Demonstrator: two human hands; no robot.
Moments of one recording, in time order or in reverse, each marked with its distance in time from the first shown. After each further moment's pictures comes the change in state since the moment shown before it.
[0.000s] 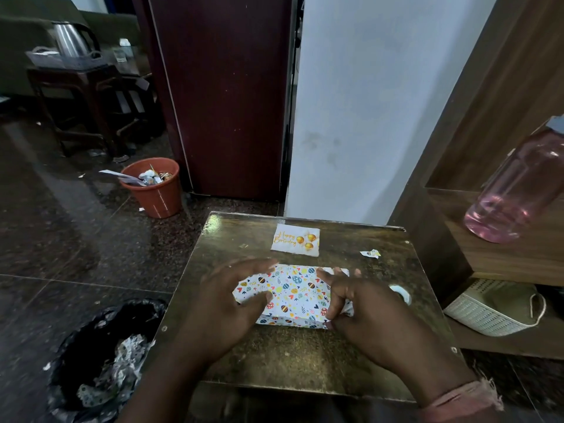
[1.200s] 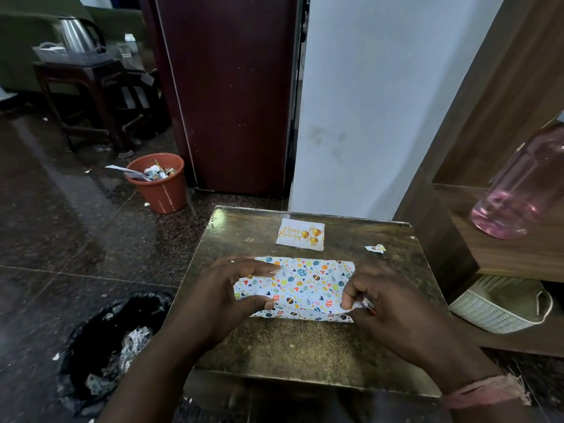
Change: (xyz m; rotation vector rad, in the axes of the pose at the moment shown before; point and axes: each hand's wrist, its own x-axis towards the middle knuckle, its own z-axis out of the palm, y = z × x) left_hand 0.006 -0.029 -0.013 0.082 -0.126 0.089; right_hand -0.006 0.027 -0.007 -0.020 0.114 -0.170
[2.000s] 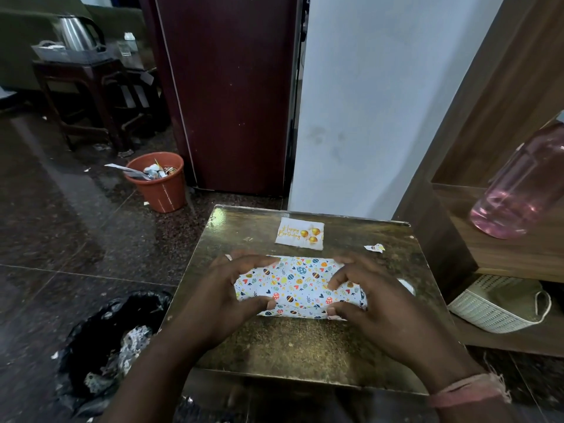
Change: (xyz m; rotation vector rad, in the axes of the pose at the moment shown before) left_hand -0.001 0.008 0.004 -0.054 0.026 -0.020; right_hand 0.000 -0.009 0.010 0.116 0.046 0.097
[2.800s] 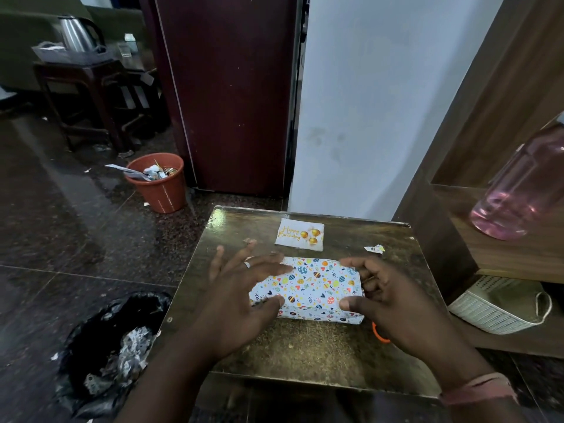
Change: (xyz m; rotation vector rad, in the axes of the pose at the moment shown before) left_hand 0.001 0.005 0.015 0.231 0.012 0.115; right_hand 0.005 0.016 -0.002 0.409 0.019 0.225
